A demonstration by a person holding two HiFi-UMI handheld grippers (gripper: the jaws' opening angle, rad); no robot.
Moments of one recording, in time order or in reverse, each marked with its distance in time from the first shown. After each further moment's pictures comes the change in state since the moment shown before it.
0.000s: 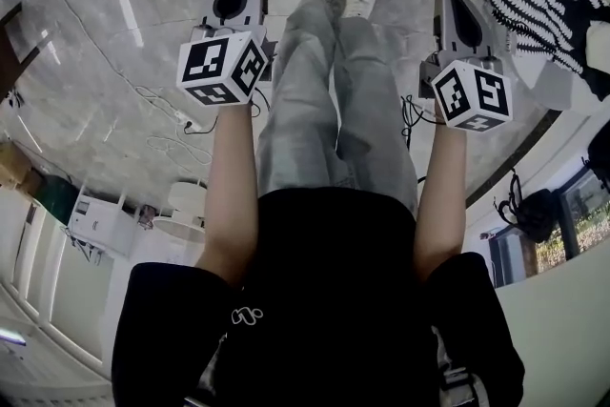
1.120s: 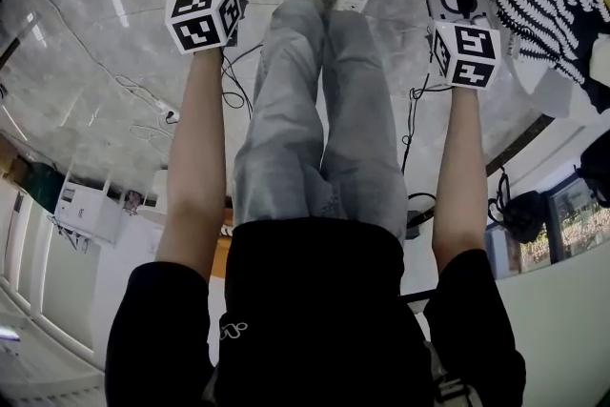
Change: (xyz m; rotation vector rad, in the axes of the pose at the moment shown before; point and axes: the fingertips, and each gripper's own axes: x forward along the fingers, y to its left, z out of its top) left arm 0.093 0.099 -0.120 0.108 0.250 0.138; right arm 0.095 -0.060 -0.122 -0.363 0.340 0.064
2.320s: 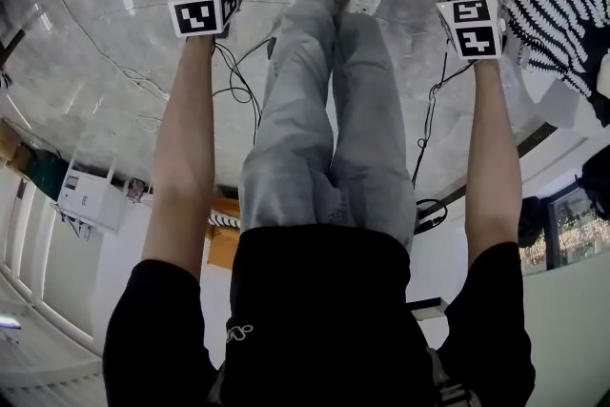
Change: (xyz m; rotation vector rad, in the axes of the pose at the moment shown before) left arm 0.039 0.037 -0.015 0.096 0.120 -0.041; right arm 0.077 -0.008 -0.022 -0.268 0.246 0.113
